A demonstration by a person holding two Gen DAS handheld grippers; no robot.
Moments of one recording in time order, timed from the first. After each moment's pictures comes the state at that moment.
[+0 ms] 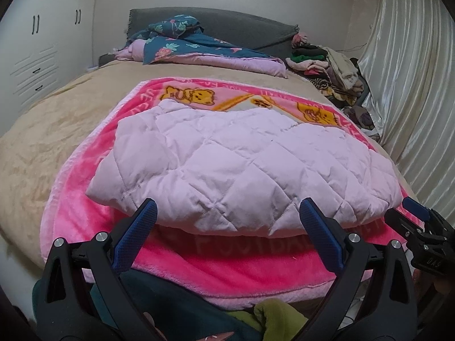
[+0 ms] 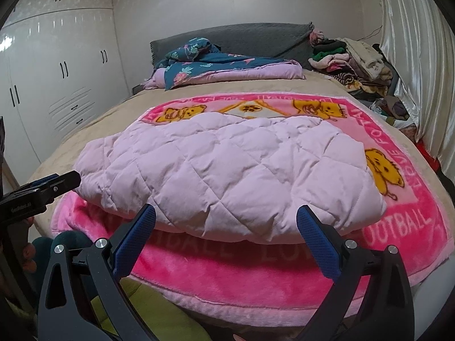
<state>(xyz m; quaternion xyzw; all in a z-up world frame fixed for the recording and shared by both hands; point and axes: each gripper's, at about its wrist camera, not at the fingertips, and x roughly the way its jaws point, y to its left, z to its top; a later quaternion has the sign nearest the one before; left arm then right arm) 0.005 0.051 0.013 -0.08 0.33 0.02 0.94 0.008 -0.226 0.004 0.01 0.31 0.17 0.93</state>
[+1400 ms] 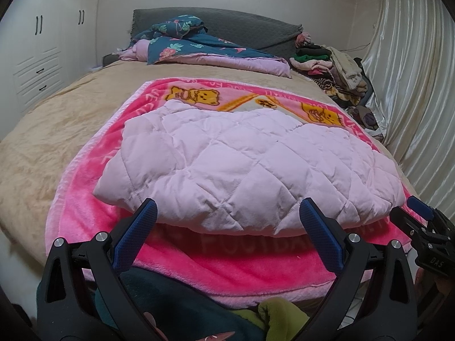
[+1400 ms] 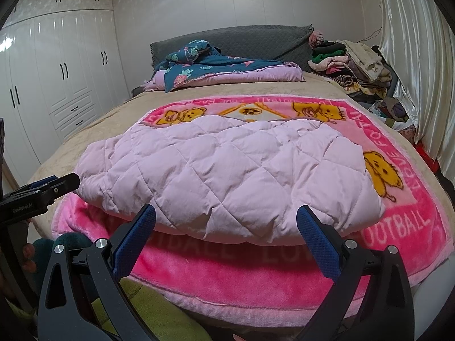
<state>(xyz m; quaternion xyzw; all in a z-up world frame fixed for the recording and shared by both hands) 0.003 0.055 0.014 -0.08 0.33 0.03 0.94 0.008 -0.225 0.007 0.01 0.31 0.17 0.94</state>
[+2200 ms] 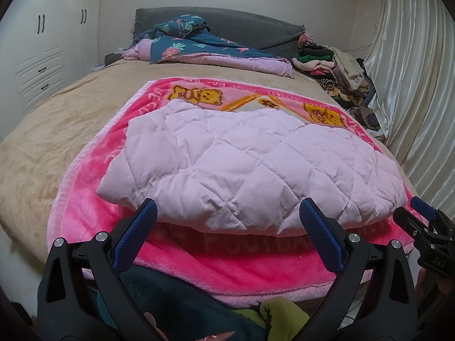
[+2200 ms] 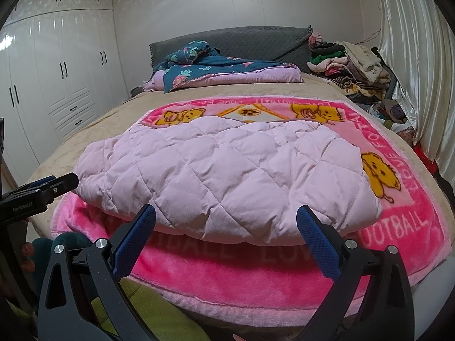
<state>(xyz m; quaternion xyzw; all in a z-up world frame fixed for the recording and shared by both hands) 0.000 0.060 0.015 -0.08 0.33 0.03 0.94 0.007 -0.226 0.011 0.01 0.30 0.17 0.94</state>
